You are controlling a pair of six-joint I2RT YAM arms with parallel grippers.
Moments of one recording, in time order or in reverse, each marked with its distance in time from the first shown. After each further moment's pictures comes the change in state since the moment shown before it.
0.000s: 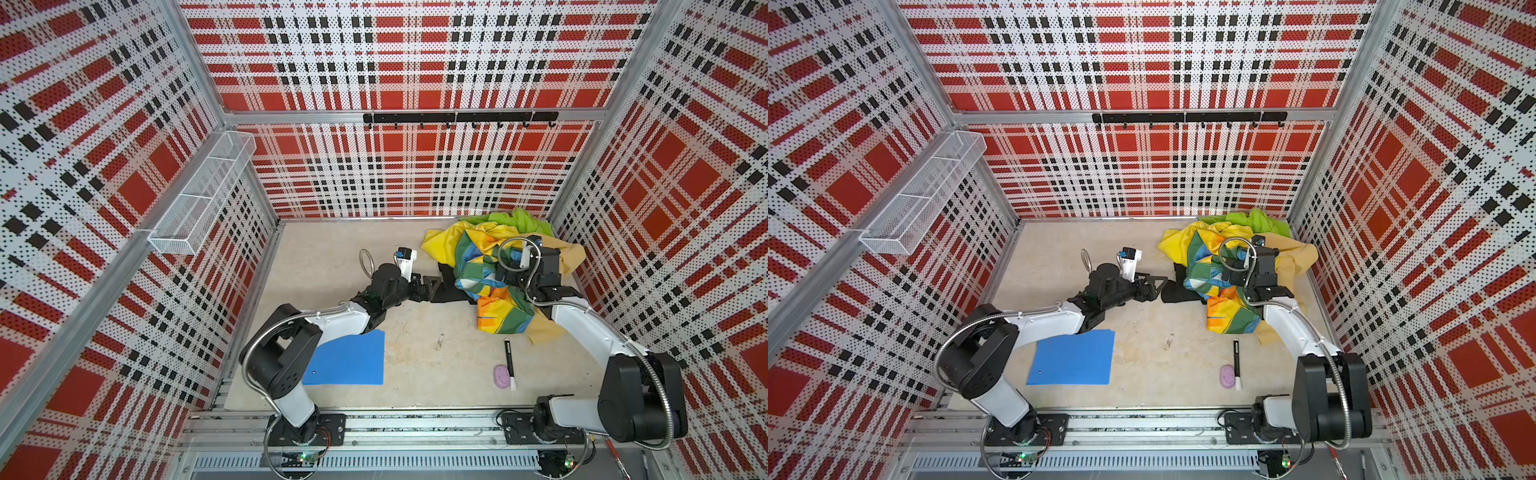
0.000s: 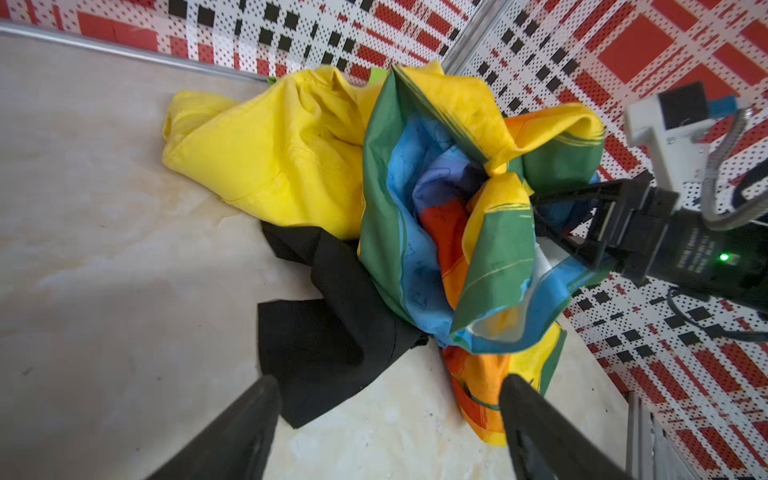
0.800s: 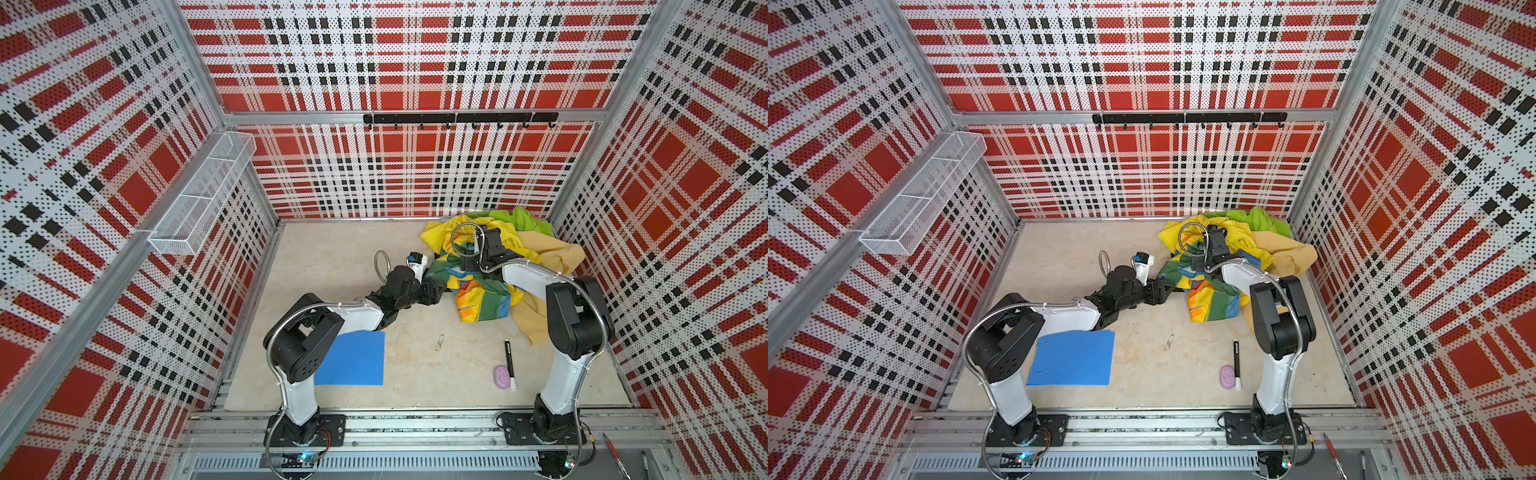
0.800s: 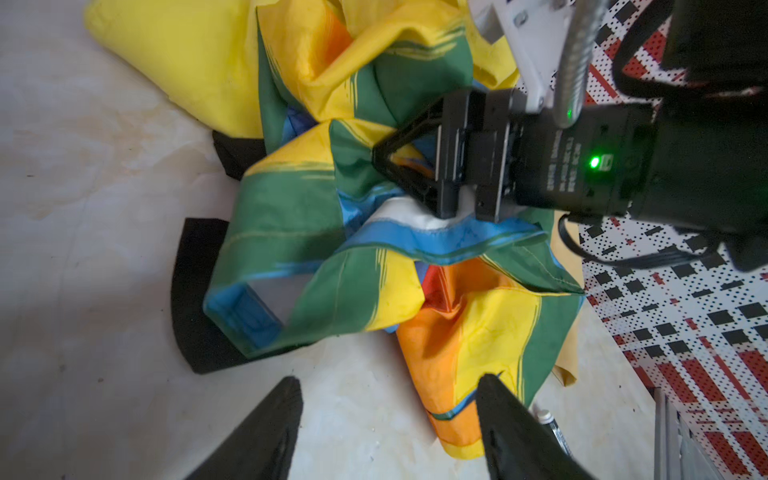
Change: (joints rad) left arm -0.034 0.119 0.063 -0.010 -0.034 -0.016; right arm 0.157 0.547 0.466 -0.098 0.122 -0.011
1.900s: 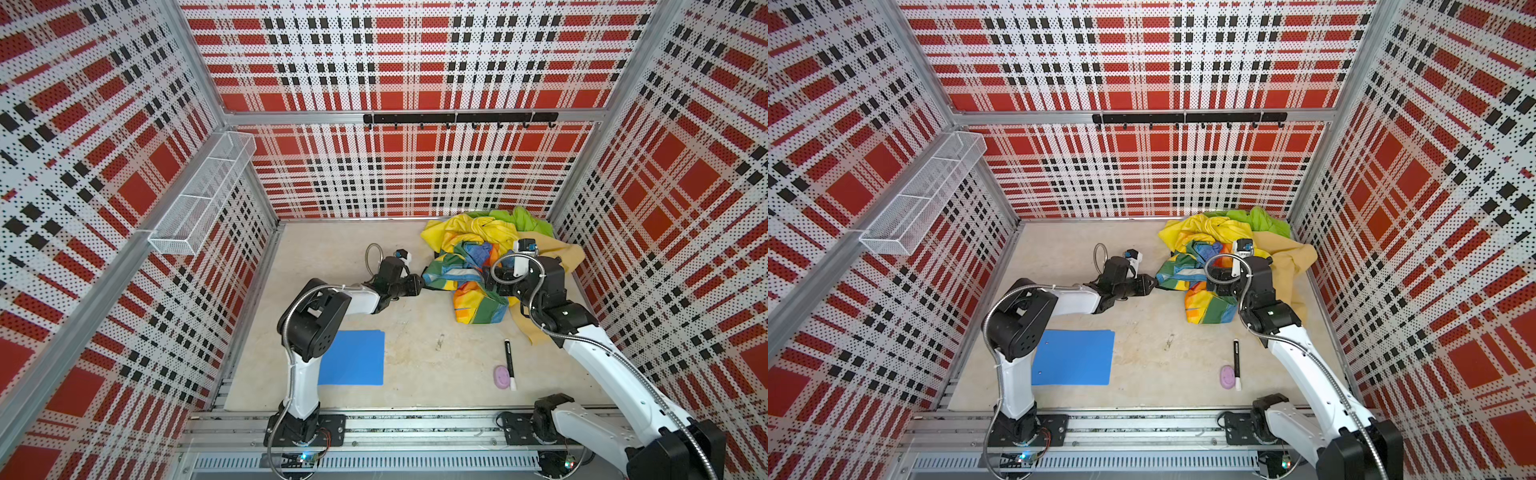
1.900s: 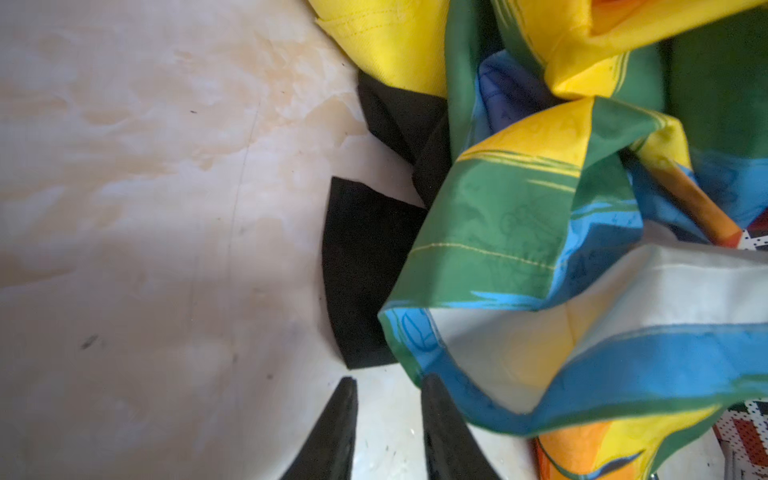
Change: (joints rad) left arm 0.147 0.180 0.141 -0.161 0.073 -0.032; right arm 0.005 -0.867 -0.485 -0.063 -0.106 0.032
